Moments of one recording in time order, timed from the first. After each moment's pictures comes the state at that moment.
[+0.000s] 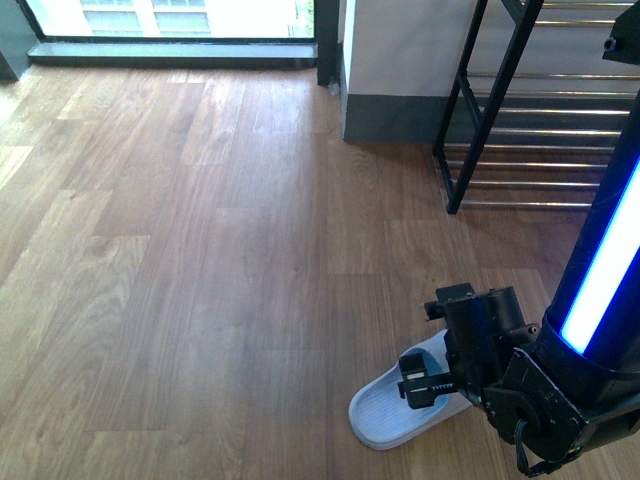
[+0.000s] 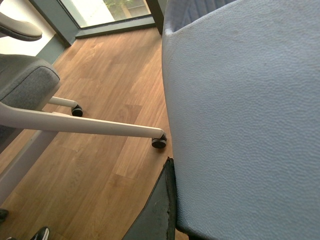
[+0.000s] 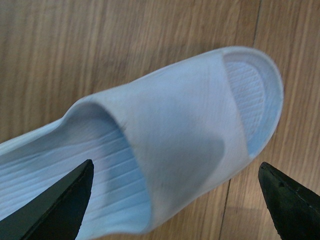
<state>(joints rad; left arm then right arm) -0.15 0.81 0.28 0.14 -0.56 0.13 0.30 2.84 1.05 0.80 0.32 0.00</state>
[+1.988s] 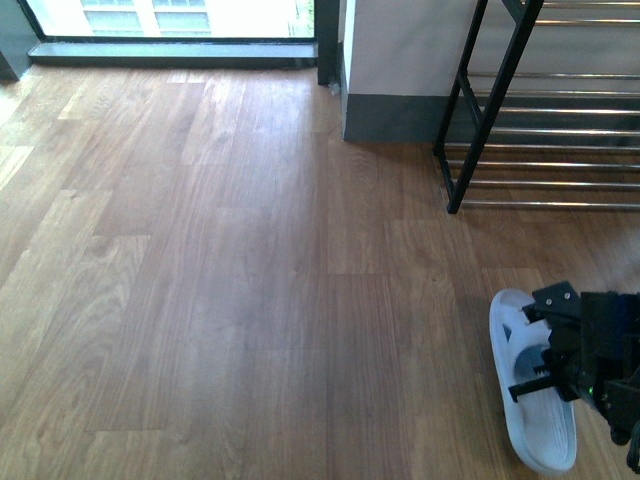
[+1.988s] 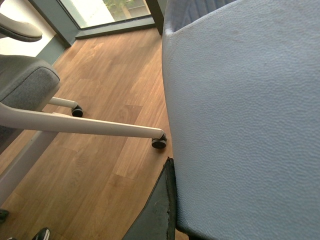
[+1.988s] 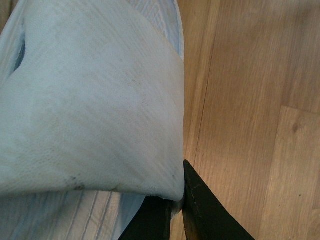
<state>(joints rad) -0.15 0.81 0.28 0.14 -0.56 0.13 -0.02 2.81 0.94 1.00 0.35 -0.41</state>
